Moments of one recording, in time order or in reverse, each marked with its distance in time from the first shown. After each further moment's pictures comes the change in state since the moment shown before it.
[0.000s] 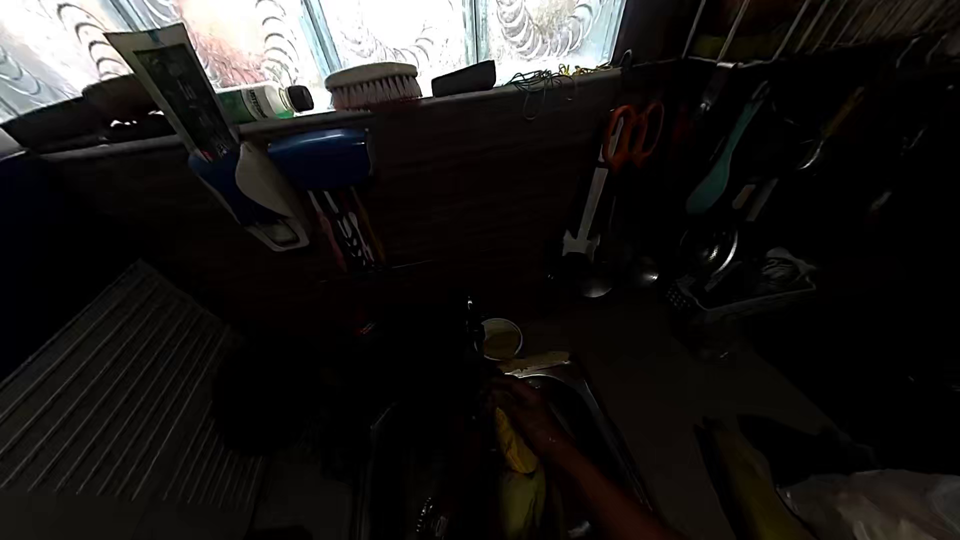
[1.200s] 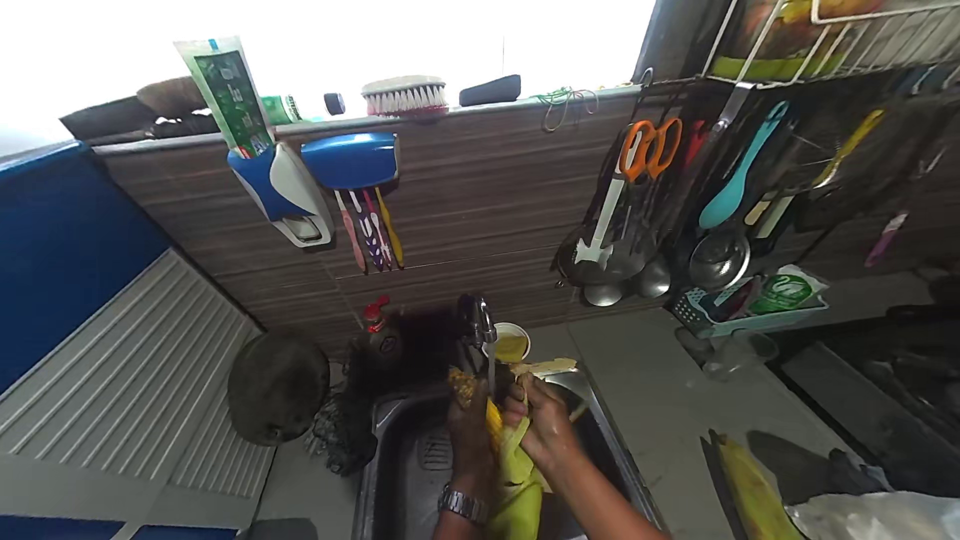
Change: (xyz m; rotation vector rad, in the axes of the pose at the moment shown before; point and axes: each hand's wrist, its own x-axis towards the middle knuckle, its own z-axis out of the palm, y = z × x) left_hand 0.030 -0.044 0.026 -0.607 0.298 -0.129; right_hand 0.005 -0.012 0.028 1.060 0.260 0.199
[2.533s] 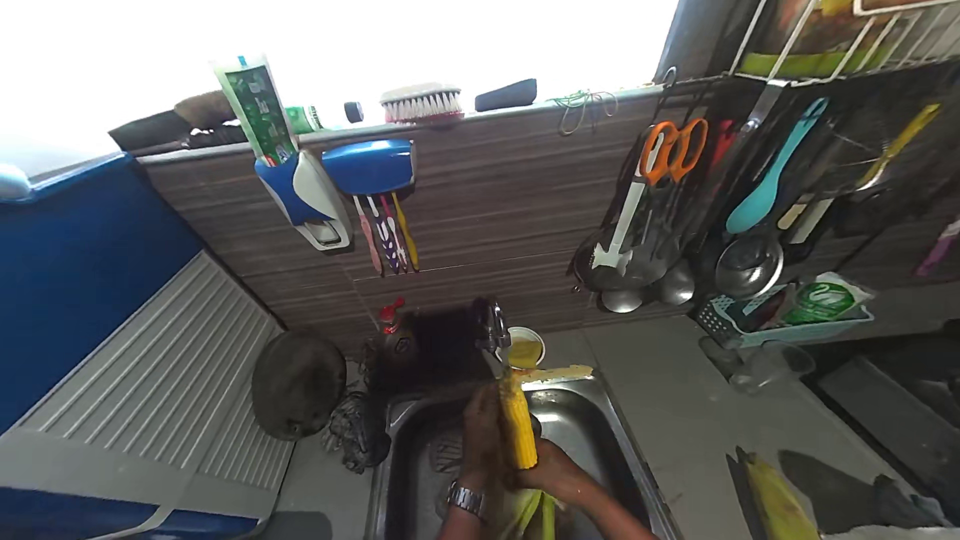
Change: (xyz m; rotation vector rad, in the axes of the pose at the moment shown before) left_hand 0.007 0.001 -0.003 0.022 -0.224 0.089; right_hand 0.005 0.010 -0.097 -1.477 -0.326 0.228
